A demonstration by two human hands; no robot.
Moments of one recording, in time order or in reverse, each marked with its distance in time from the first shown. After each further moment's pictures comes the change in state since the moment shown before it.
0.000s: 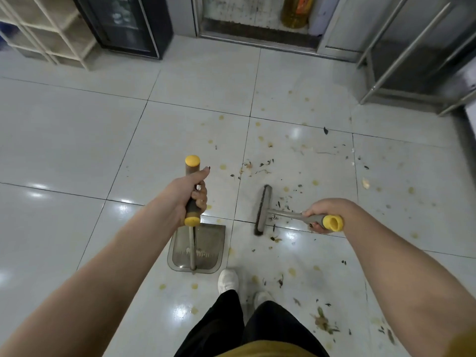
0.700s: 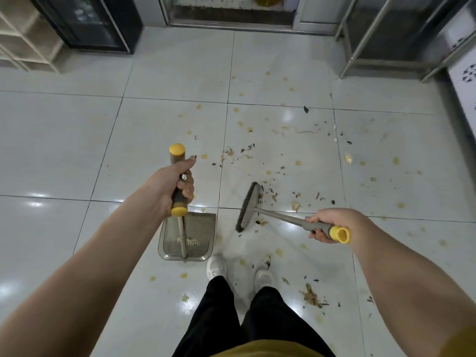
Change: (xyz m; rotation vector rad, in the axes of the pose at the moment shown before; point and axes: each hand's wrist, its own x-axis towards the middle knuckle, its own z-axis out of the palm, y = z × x) left_hand -0.014 -0.055 0.088 0.073 0.010 0.017; right_hand 0.051 0.136 -0.082 0.233 -0.073 0.109
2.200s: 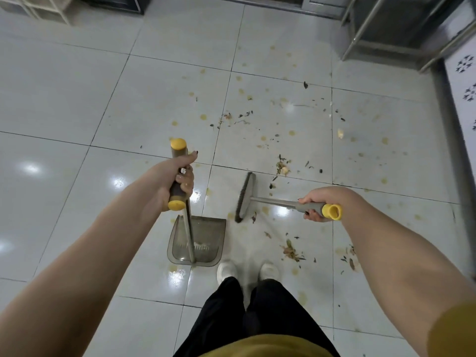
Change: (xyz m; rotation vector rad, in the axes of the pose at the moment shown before) left_hand -0.128 -0.205 -0.051 -0.047 -0.063 -0.106; right_hand -0.006 0.183 0.019 -0.178 0.027 -0.096
